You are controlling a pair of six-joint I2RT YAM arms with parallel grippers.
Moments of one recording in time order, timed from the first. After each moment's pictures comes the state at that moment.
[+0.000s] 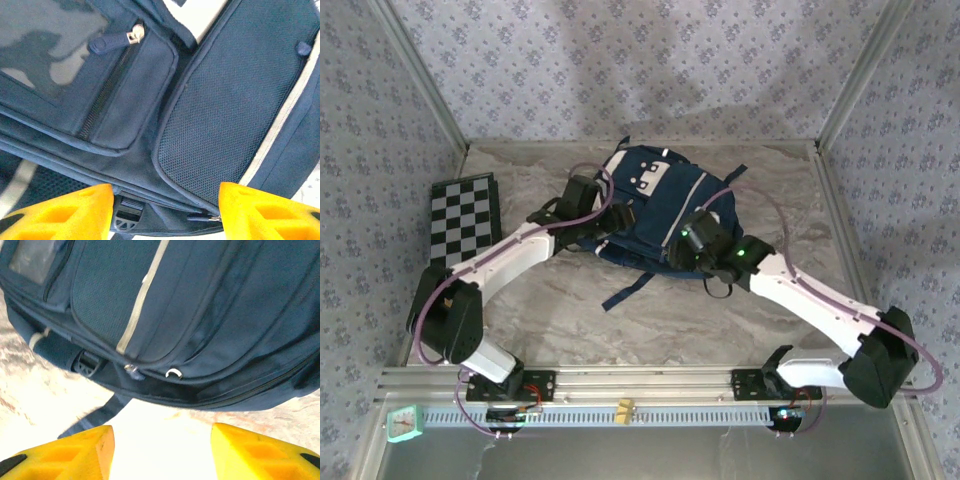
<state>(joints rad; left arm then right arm) -0.57 1.54 1.10 -0.31 0.20 -0.84 0.78 1.26 1.02 -0.71 0.20 0.75</state>
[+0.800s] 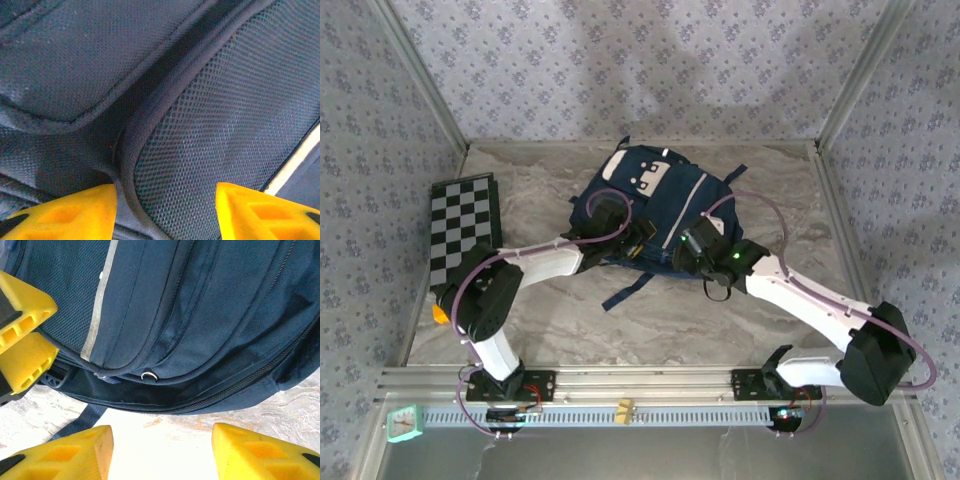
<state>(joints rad) -0.70 1.72 0.96 0.11 0.19 -1.33 0.75 1.25 0.94 -0.66 0.24 0.81</state>
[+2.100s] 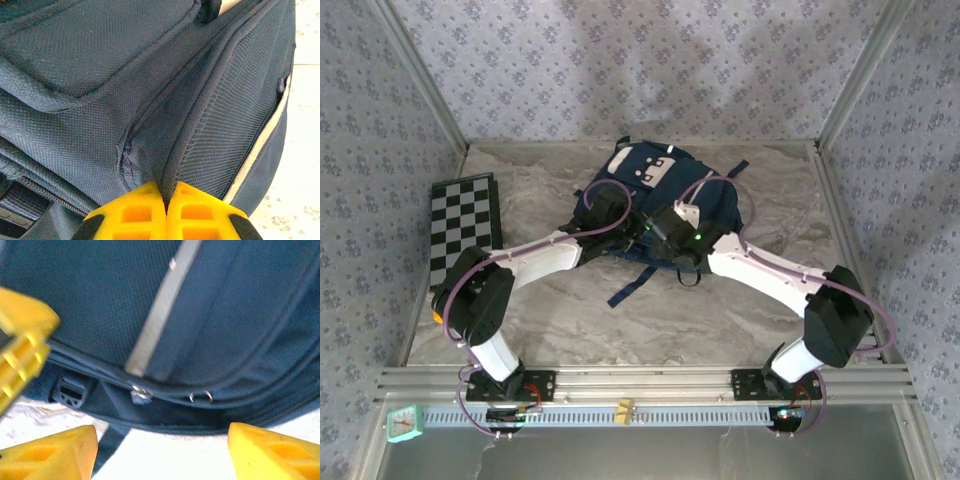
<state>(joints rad) -0.70 1.68 1.05 0.03 0.12 -1.39 0.83 1.54 1.20 -0.73 0.39 0.90</state>
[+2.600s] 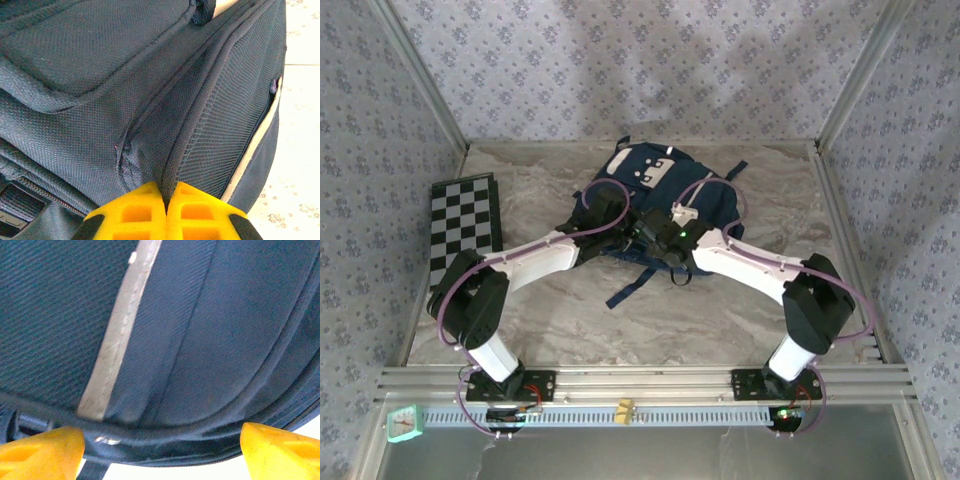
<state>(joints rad) -0.70 1.64 1.05 0.00 0.12 -1.40 0.84 1.65 1.24 -0.78 0.47 0.99</state>
